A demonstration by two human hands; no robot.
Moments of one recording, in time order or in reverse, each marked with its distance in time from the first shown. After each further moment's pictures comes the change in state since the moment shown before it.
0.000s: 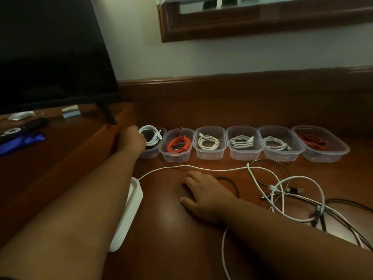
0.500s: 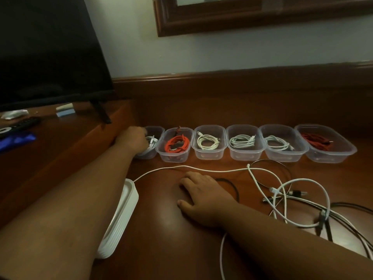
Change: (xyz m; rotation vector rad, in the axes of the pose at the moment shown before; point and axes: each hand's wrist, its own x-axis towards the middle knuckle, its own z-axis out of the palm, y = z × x) left_hand 0.010 0.007 0.002 0.461 -0.235 0.253; right_hand 0.004 0.007 0.006 -0.003 0.018 -0.021
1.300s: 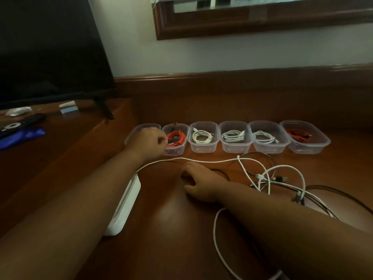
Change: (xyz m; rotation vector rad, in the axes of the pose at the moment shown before) left_hand -0.070 0.024 -0.007 -0.226 0.204 0.397; right_hand -0.006 -0.004 -0.020 0.193 -0.055 0.101
